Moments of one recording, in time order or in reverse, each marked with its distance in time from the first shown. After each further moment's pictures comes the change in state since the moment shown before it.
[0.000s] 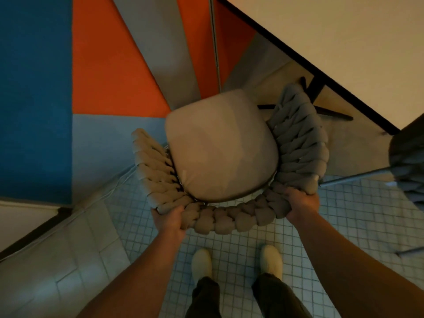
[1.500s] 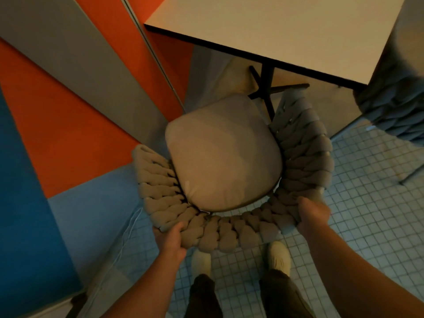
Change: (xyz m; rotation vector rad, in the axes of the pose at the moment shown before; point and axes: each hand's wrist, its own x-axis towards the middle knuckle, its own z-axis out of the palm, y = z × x) left_hand 0.085 0.078 0.019 0.325 -0.280 0.005; right_hand -0.053 0.044 0.024 0.270 0.367 0.152
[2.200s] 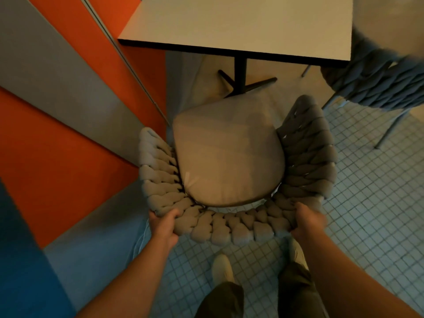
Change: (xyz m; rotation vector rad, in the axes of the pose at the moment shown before) left_hand 0.090 0.102 -0.007 0.206 -0.269 0.056; right_hand -0.059 0.102 0.043 0.233 0.189 0.091
